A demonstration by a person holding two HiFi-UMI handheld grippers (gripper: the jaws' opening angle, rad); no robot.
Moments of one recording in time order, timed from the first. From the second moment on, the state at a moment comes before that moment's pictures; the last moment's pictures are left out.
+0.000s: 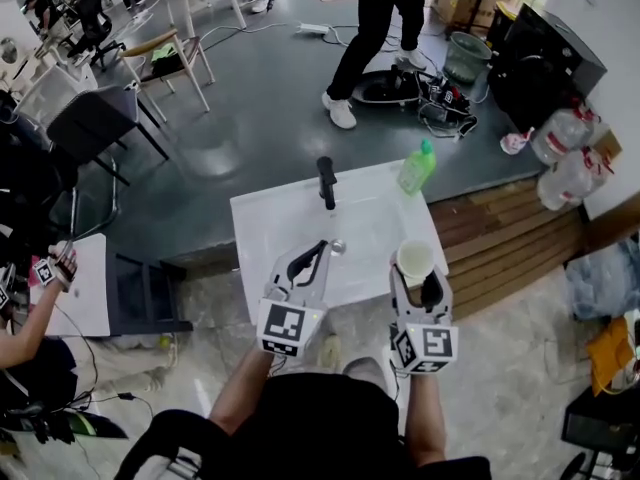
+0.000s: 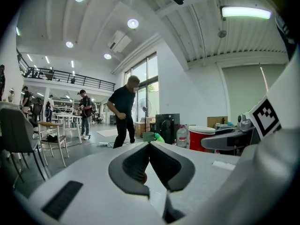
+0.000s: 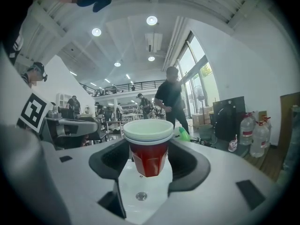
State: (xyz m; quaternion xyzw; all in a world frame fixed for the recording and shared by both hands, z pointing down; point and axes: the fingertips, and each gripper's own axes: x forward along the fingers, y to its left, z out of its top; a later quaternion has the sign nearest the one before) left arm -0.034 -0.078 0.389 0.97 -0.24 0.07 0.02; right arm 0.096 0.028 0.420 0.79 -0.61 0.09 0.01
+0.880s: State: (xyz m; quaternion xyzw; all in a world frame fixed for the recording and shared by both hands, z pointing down) left arm 0.008 -0.130 0.397 0.95 -0.30 0.08 0.03; right arm 0.157 -0.048 0.429 0.75 -0.66 0.09 0.02
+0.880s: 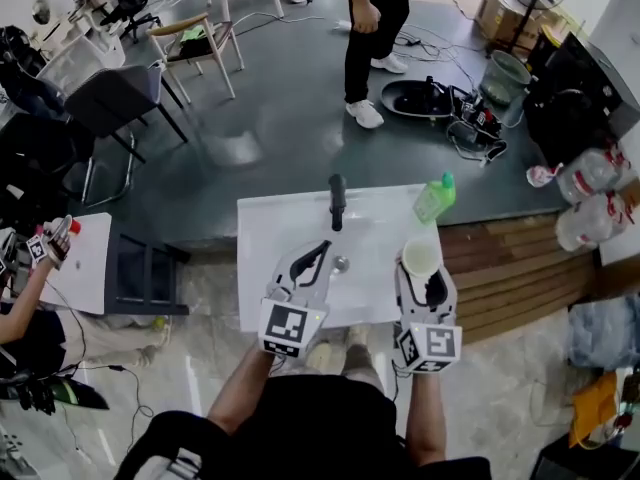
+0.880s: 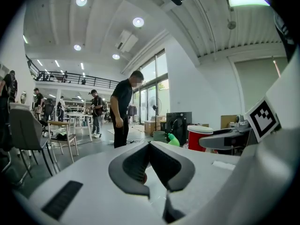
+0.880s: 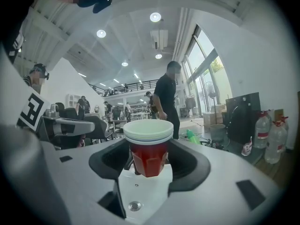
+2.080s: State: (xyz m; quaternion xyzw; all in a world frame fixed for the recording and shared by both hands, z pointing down) left arm 0.088 -0.201 0.481 0.92 -0.36 0.13 0.09; right arm 0.228 -0.162 0.514 0.68 -0.72 0.14 0.06
